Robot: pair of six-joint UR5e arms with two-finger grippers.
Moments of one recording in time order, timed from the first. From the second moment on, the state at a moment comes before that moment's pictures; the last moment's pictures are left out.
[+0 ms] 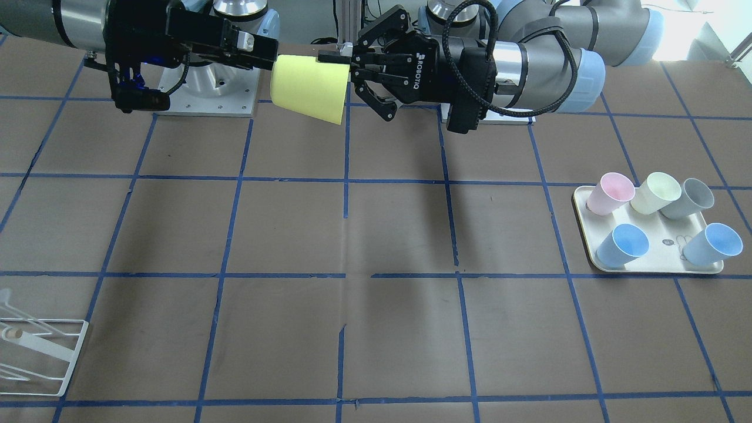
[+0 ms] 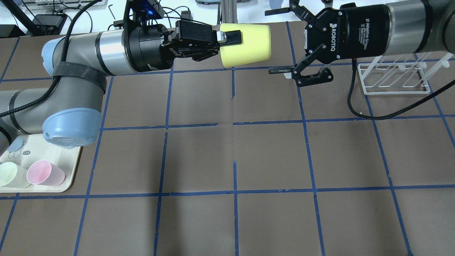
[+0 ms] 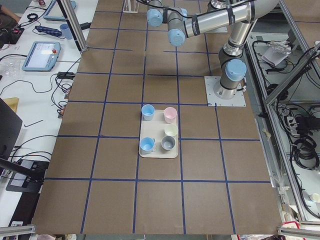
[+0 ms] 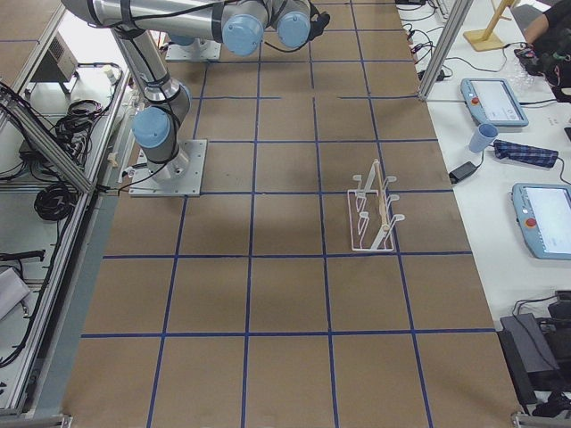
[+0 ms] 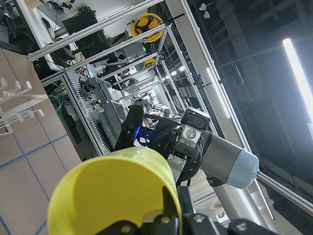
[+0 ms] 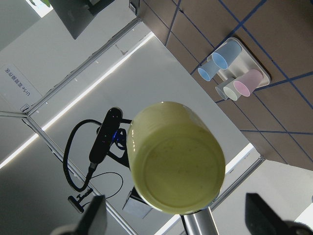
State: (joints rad) left arm -1.55 -1.60 -1.93 -1.08 -0.08 0.32; right arm 1.36 -1.67 1.70 -0.99 -0.22 0.07
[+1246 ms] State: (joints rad) left arm -1.47 -1.62 -1.64 -1.13 0.73 0.08; right arm 1.36 -1.66 1.71 -1.16 -0.55 0.07
